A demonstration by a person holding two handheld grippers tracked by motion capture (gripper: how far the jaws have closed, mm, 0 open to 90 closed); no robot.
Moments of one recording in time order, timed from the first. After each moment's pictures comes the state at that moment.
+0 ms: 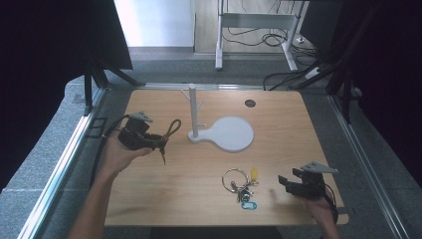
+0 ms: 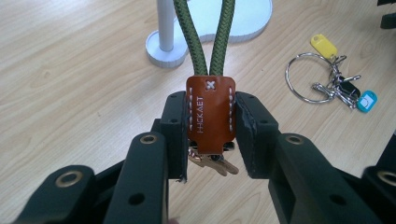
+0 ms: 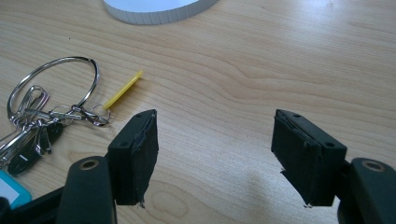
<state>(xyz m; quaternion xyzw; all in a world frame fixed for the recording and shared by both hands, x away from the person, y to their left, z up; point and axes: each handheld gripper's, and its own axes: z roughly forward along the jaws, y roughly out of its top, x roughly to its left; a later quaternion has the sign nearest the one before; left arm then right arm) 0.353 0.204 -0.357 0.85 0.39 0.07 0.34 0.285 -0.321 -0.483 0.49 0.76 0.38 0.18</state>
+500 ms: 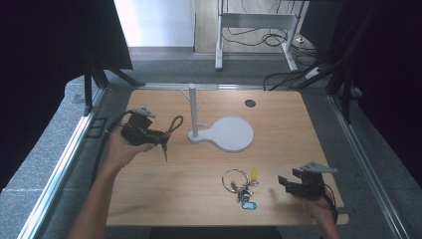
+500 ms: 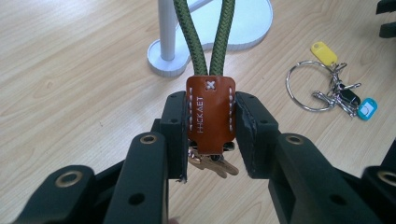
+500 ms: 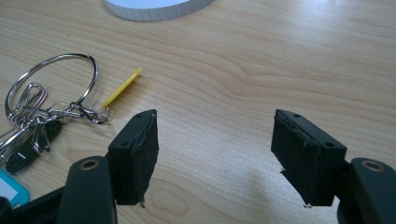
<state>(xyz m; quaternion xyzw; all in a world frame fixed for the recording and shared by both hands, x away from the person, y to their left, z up) 0.362 0.198 -0.353 0.85 0.39 0.07 0.34 0.286 -0.321 -0.485 0.49 0.76 0.38 0.18</state>
